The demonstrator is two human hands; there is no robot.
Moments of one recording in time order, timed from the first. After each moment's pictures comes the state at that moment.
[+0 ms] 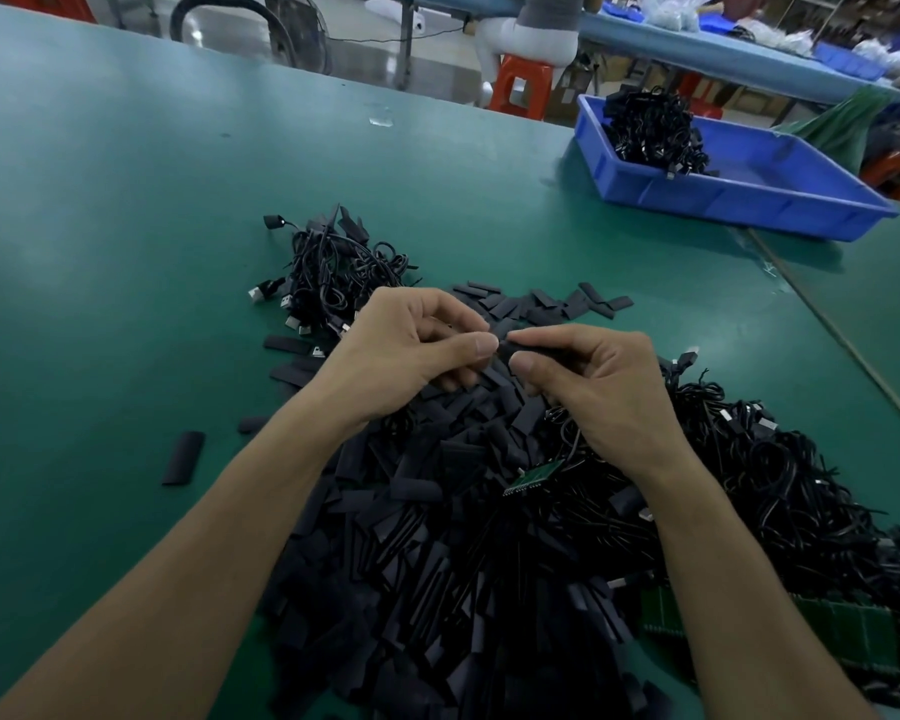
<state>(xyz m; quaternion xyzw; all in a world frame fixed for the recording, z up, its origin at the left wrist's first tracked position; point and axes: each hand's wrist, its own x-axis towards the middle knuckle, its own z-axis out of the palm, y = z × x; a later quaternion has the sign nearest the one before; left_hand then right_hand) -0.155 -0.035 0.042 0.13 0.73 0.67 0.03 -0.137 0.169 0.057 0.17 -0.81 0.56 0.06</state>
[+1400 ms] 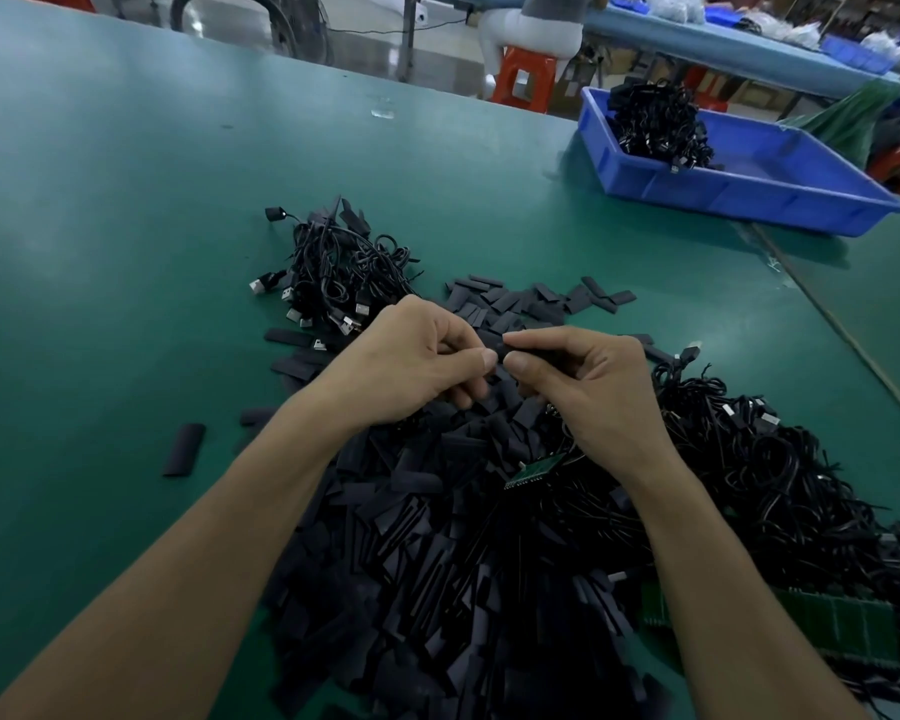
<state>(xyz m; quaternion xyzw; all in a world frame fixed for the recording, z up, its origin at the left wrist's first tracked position) -0.153 -0.033 0.042 0.16 0.81 0.56 0.08 -0.136 0.165 0.045 0.16 -0.80 0.57 0.08</state>
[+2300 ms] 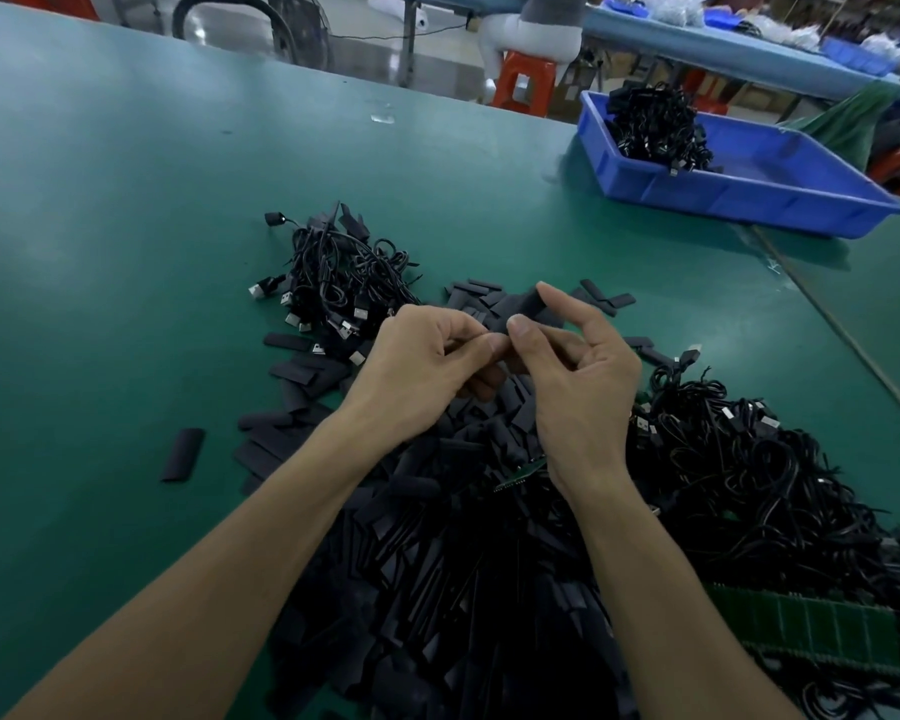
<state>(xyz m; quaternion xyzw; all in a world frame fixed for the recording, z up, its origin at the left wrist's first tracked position) -0.147 -0.013 0.033 0.13 0.79 0.60 -0.05 -0.134 0.130 0.032 0.02 -0.72 0.67 0.20</state>
